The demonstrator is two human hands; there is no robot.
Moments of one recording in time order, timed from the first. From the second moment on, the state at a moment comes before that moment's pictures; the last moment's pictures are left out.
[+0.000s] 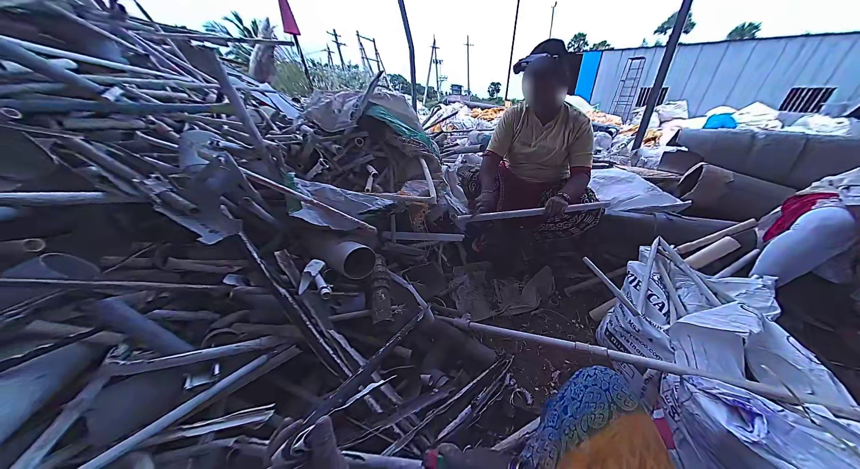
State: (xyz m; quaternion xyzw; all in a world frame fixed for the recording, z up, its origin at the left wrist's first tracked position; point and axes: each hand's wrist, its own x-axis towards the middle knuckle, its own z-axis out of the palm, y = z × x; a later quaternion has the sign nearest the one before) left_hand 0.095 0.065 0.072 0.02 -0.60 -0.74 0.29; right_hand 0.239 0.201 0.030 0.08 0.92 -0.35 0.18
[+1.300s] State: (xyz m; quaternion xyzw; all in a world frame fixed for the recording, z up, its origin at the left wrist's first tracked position) left_hand 0.065 0.043 0.040 0.02 -0.50 -0.85 0.19; right_hand 0.173 0.237 -0.059 0.31 0.85 -0.30 0.31
